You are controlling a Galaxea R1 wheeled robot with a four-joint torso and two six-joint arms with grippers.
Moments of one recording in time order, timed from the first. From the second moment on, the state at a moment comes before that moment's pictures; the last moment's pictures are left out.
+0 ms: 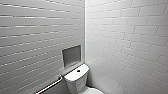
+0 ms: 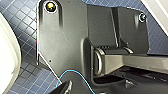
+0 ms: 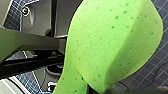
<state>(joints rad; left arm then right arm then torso) 1.39 2.98 -2.68 -0.28 0.22 0.34 -1.63 3.00 -2.65 0.46 0.08 -0.31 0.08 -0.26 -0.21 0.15</state>
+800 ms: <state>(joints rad) 1.45 3.01 -2.70 -0.28 -0.04 0.34 -1.56 3.06 -2.80 0.02 0.06 -0.02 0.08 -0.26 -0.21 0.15</state>
